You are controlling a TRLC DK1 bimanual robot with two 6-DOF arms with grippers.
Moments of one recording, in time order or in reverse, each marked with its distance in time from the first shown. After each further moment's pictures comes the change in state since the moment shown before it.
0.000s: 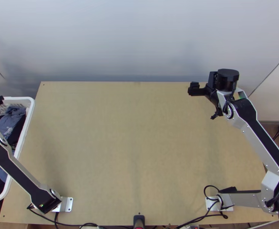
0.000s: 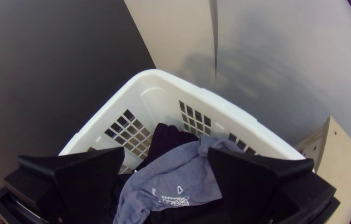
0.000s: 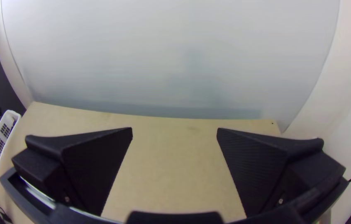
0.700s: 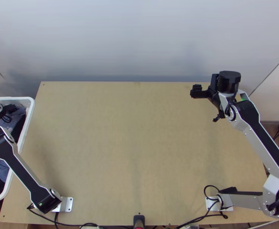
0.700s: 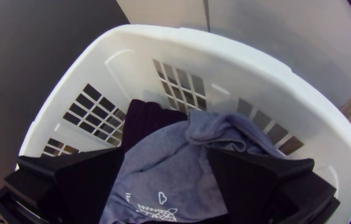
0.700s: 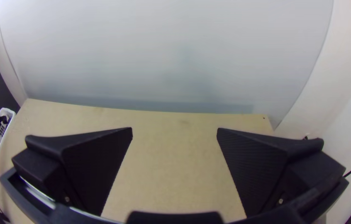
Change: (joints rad) left arm -0.008 0.265 0.104 0.064 -0.001 0.033; right arm -0.001 -0.034 -0.017 -0.047 0.043 -0.005
